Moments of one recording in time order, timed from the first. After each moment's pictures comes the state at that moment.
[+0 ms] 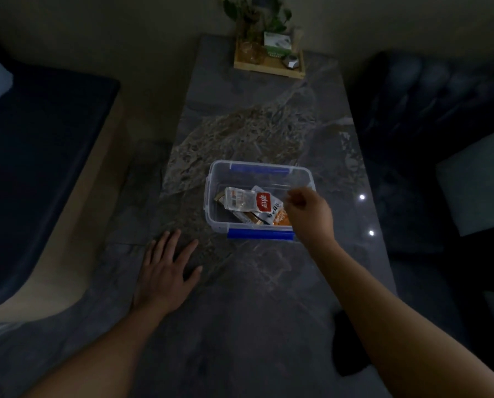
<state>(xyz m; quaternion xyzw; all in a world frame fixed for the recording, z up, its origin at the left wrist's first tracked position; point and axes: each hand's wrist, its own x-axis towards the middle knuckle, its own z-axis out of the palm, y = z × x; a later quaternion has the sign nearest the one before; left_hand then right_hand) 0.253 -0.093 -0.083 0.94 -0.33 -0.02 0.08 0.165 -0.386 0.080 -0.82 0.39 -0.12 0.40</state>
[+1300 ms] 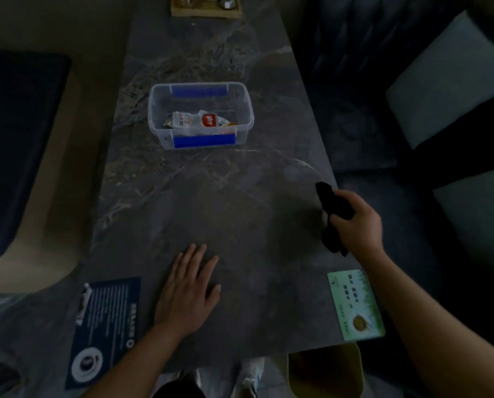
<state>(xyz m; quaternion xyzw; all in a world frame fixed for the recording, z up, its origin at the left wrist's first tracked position) -0.029 -0.057 -0.071 0.87 -0.48 -0.09 0.10 -0.182 -0.391 0.037 -0.80 0.46 -0.17 0.34</state>
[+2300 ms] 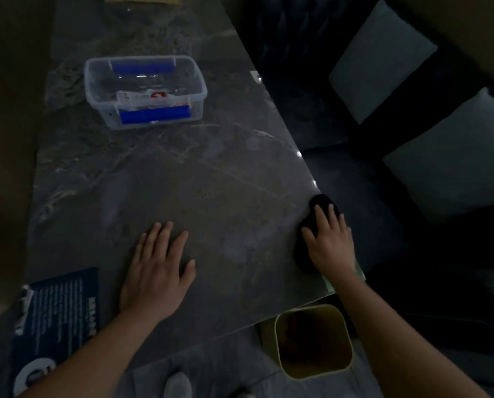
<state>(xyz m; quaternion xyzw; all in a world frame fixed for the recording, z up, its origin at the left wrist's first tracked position) -0.029 -0.058 -0.080 0.87 -0.49 -0.01 0.09 -0.267 -0.316 -0.044 -0.83 0.54 0.03 0.14</state>
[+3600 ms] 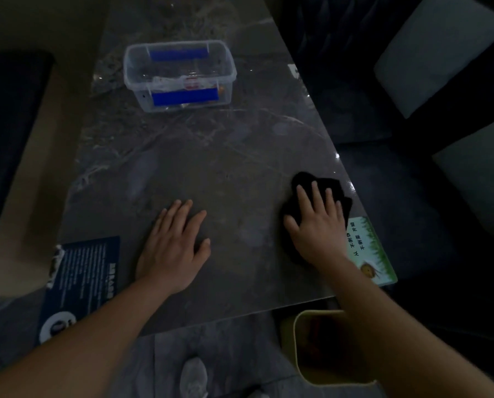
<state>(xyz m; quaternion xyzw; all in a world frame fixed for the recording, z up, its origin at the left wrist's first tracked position) -0.035 -0.057 -0.069 0.88 -0.47 -0.03 0.07 -0.219 -0.292 -0.051 -0.91 0.40 0.04 0.11</state>
